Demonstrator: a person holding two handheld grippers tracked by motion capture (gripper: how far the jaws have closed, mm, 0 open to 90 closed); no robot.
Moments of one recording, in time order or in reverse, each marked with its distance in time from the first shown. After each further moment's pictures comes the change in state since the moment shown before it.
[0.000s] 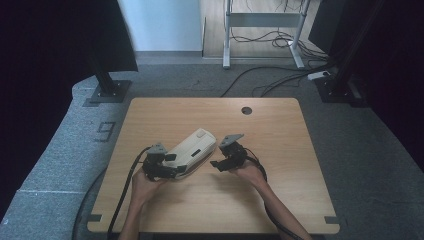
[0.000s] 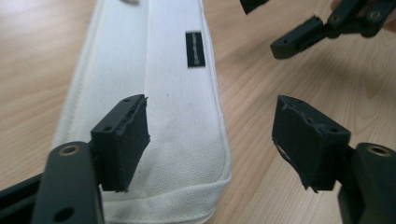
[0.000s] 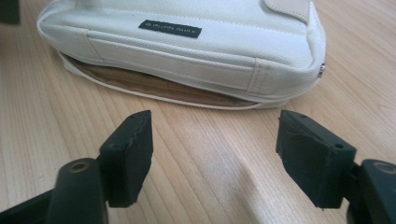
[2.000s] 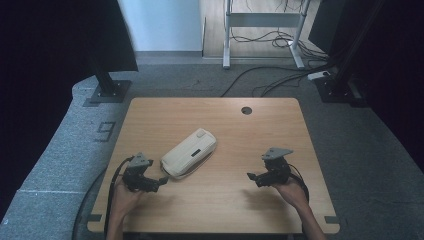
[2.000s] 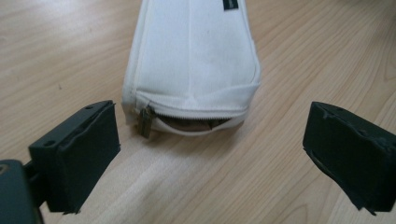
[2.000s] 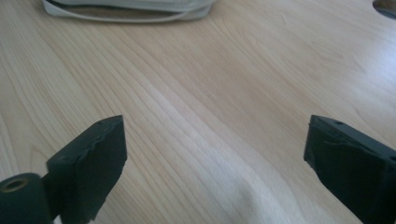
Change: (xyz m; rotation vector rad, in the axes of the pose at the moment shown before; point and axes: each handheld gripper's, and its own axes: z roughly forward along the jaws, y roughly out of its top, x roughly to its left) left arm 0.001 -0.041 -0.047 0.027 0.136 0.045; right arm -0.012 -0.086 -0.105 -0.038 -0.142 0.105
